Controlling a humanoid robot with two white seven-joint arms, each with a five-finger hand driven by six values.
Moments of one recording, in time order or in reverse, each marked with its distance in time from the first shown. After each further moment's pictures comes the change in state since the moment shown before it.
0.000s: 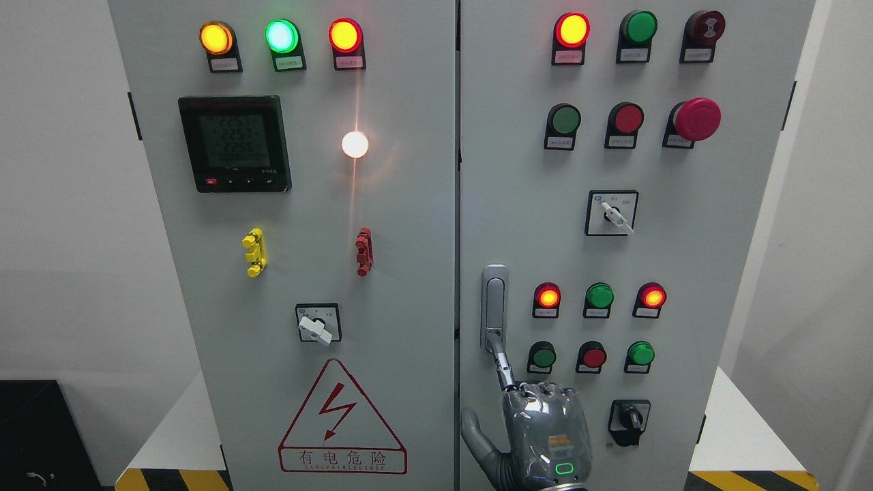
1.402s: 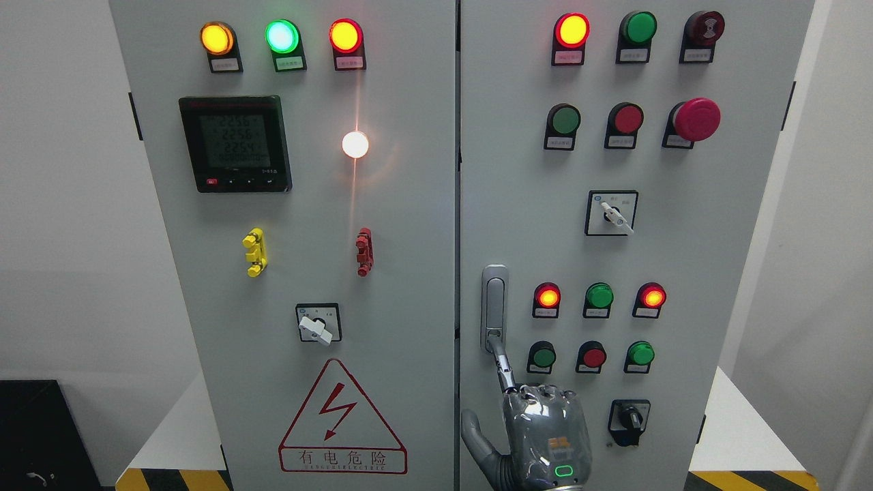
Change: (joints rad) left arm 0.000 0.000 0.000 0.000 0.000 0.000 0.000; right arm 0.008 0.005 0.003 0.001 0.000 0.016 0.000
